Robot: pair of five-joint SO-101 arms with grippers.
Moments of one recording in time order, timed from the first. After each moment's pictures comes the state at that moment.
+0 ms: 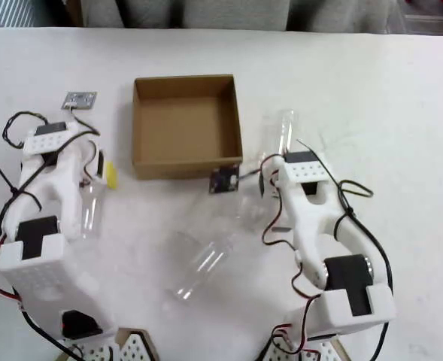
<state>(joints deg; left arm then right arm) -18.5 20.1 11.5 62.4 -9.0 -8.8 0.8 31.2 61.1 74.6</state>
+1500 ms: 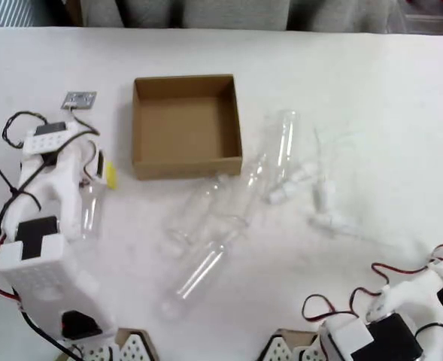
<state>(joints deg) -18.5 20.1 11.5 62.4 -9.0 59.7 -15.6 55.6 22.2 49.2</state>
